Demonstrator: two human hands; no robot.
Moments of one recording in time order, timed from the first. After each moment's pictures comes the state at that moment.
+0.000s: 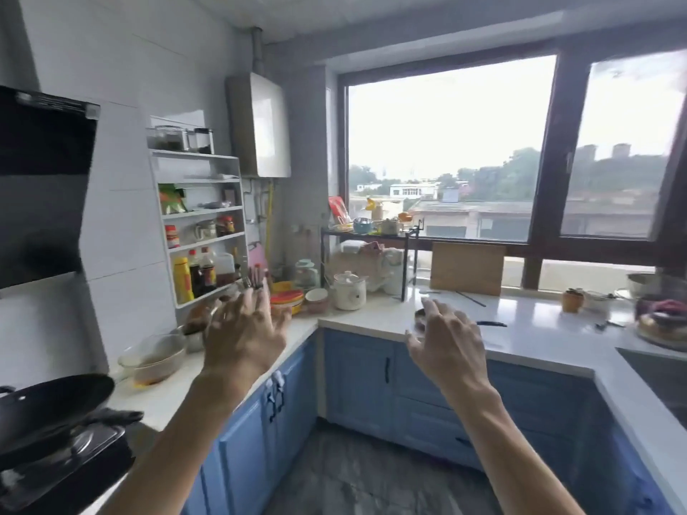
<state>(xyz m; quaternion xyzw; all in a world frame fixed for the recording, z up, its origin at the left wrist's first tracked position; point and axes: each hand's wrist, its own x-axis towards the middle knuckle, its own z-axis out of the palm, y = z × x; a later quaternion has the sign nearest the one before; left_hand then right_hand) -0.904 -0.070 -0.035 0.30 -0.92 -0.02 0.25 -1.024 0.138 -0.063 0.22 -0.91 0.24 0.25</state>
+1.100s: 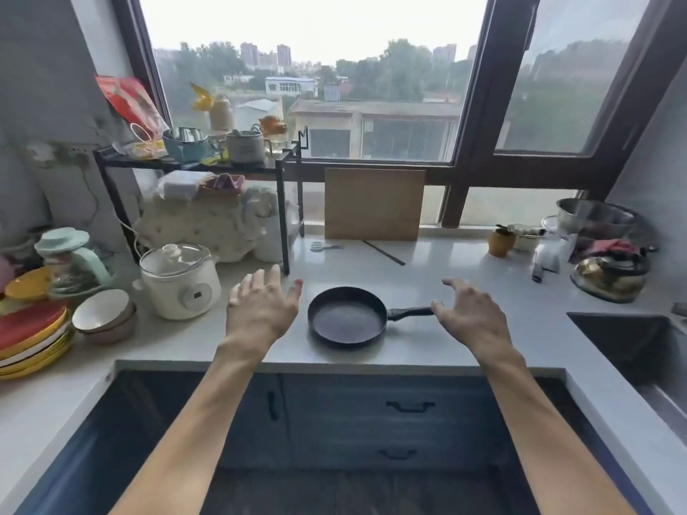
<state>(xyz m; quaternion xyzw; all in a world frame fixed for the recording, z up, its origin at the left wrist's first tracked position) -1.707 -0.148 -0.188 0.13 -0.98 -0.13 0.12 -1.725 0.129 -0.181 -0.02 -0.97 0.23 0.11</state>
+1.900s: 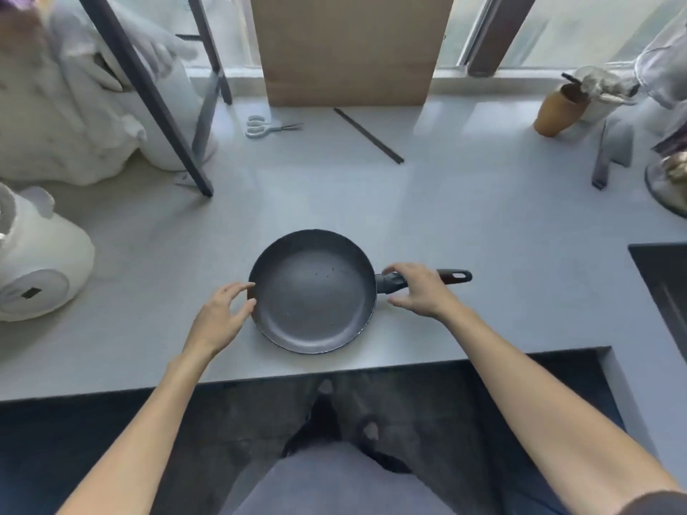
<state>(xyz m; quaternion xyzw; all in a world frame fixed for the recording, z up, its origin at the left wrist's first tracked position) -1.989 -0.203 -0.428 0.12 -0.93 -0.33 -0.14 -2.058 0.139 -0.407 0.11 -0.95 0.21 -0.22</state>
